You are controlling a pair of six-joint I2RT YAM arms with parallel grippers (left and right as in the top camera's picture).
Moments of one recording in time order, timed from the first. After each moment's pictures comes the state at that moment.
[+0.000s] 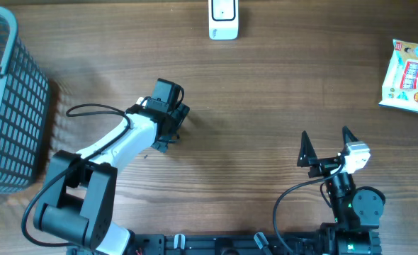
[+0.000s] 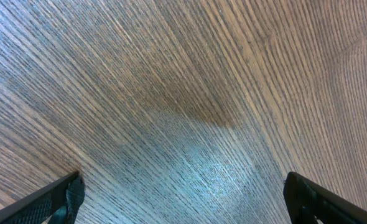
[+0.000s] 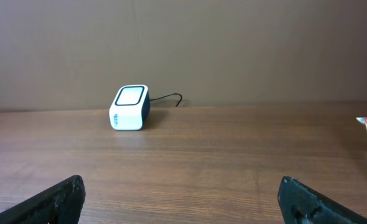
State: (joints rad) left arm -0.35 1.70 0.92 -0.46 -0.06 -1.36; right arm -0.06 0.02 0.01 0.01 -0.19 0.09
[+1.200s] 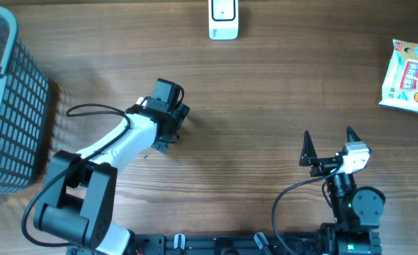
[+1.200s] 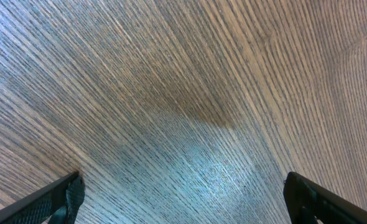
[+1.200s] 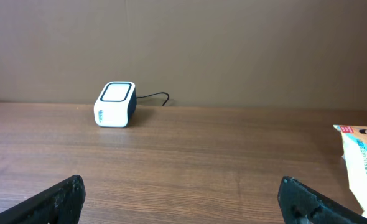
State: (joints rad) left arm -0.35 1.70 0.92 -0.46 -0.06 -1.36; right arm -0.06 0.02 0.01 0.00 -0.15 0.01
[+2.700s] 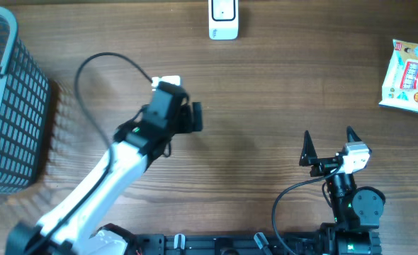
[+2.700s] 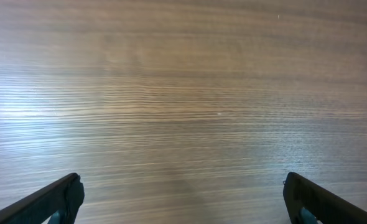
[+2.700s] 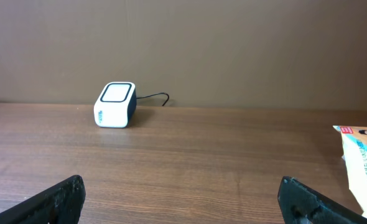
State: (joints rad) left arm -0.46 1.33 0.87 -0.43 -0.12 -0.43; right arm -0.06 0.02 0.01 0.00 -0.15 0.01
